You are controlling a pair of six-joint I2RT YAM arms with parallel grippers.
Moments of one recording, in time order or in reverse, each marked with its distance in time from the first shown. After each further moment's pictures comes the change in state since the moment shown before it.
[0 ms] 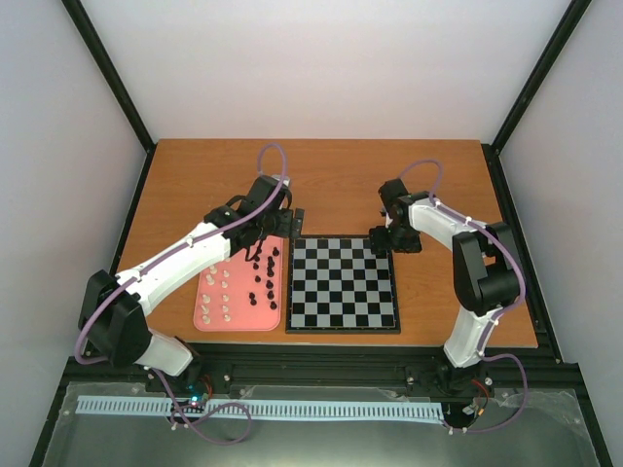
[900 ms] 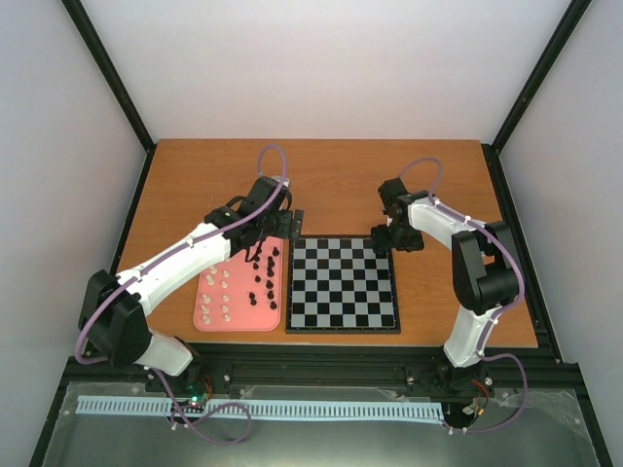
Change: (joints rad) left arm 0.001 0.000 -0.010 0.000 -0.003 -0.001; right arm 0.000 0.013 0.011 0.006 0.076 0.000
